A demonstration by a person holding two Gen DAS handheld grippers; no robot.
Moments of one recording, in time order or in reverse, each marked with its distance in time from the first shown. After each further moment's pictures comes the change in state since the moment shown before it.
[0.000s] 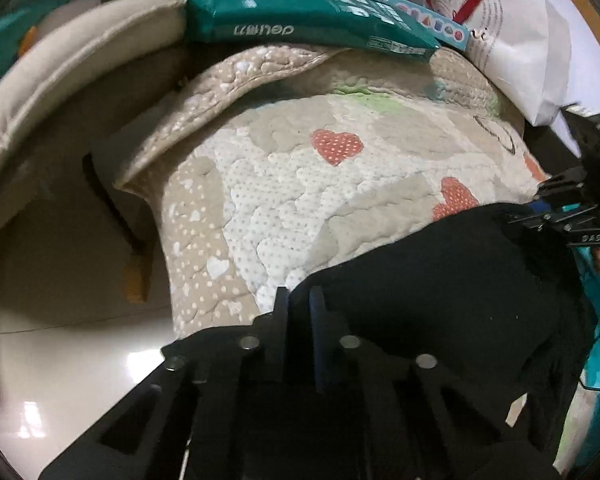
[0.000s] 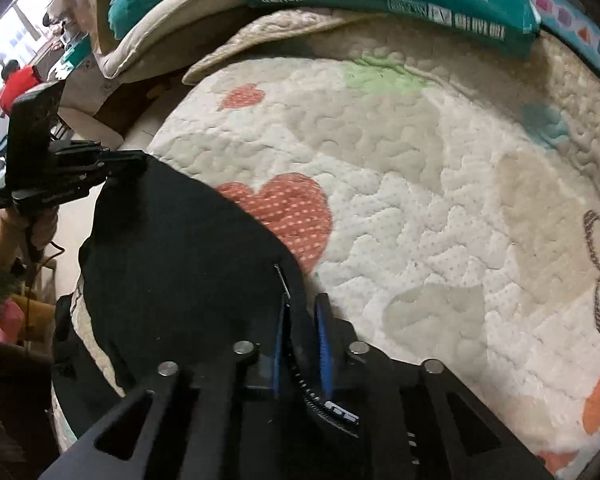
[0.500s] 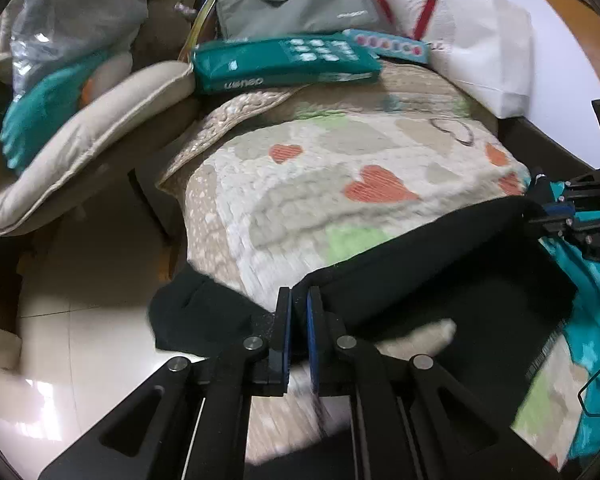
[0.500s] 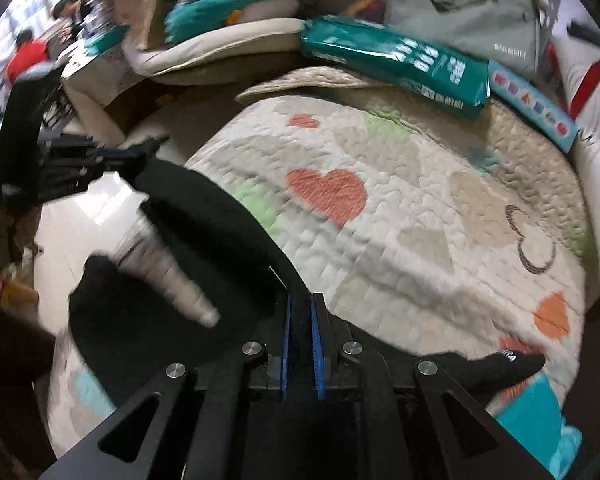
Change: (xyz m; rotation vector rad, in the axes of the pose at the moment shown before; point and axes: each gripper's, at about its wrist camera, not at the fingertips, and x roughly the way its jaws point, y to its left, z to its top) left arm -0.119 -0.083 -0.069 0.014 -0.095 0.093; right arm -0.104 0.103 -0.099 -0.099 -0.123 -0.174
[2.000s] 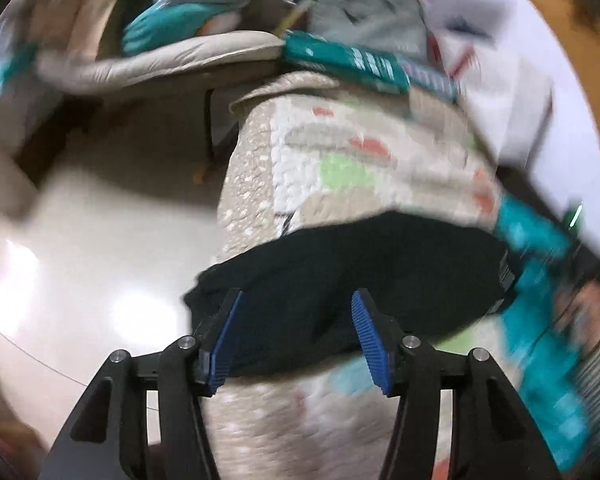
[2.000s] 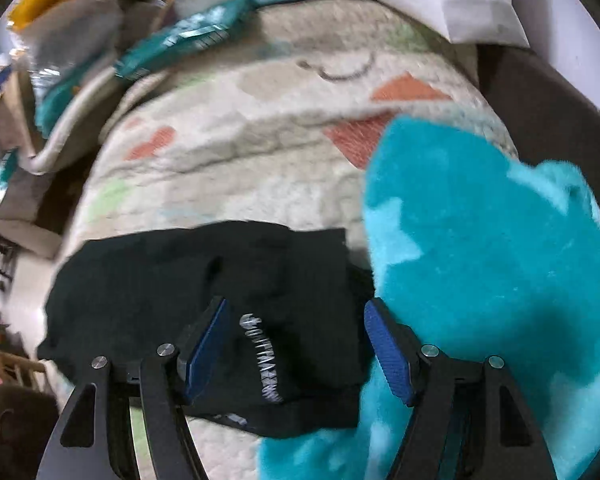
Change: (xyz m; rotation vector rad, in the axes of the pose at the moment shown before) left arm -0.129 -0.030 -0.146 -0.425 -0.043 0.012; right arm -0.021 -0.132 -0.171 0.637 0.038 -0.124
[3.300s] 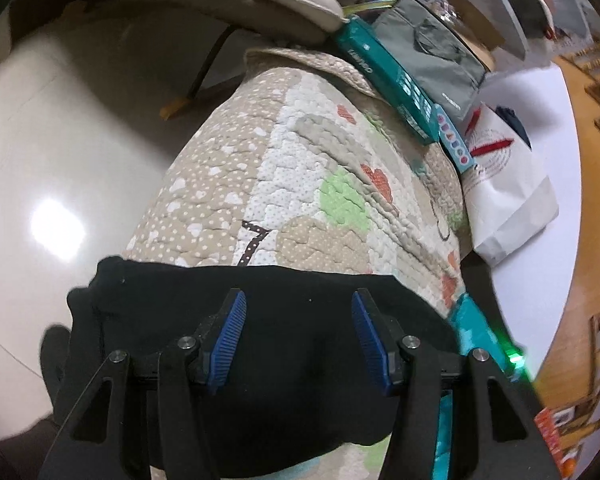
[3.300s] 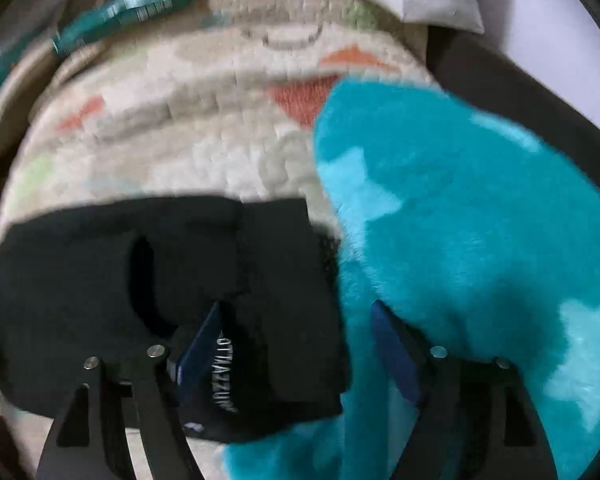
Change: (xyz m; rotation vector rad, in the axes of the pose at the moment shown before) left arm 0.109 0.041 0.025 -0.426 0.059 -0.265; right arm 0.037 0.016 -0.020 0.018 0.045 -0.303
